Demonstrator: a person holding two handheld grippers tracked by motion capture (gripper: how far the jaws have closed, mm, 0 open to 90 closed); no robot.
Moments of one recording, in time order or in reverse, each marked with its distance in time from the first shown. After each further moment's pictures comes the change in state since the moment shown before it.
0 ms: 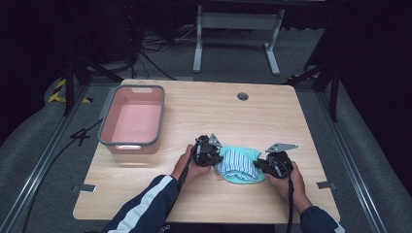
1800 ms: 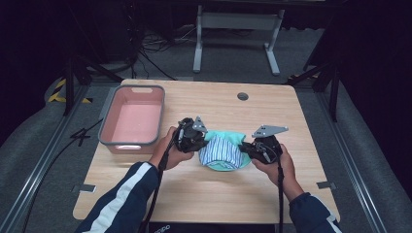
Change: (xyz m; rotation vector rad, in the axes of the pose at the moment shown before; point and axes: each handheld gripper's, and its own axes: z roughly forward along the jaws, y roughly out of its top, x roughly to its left) left arm 0.020 0.020 -0.092 0.018 0.099 0.098; right arm 0.044 0.079 -0.027 -0.115 0.050 -0.133
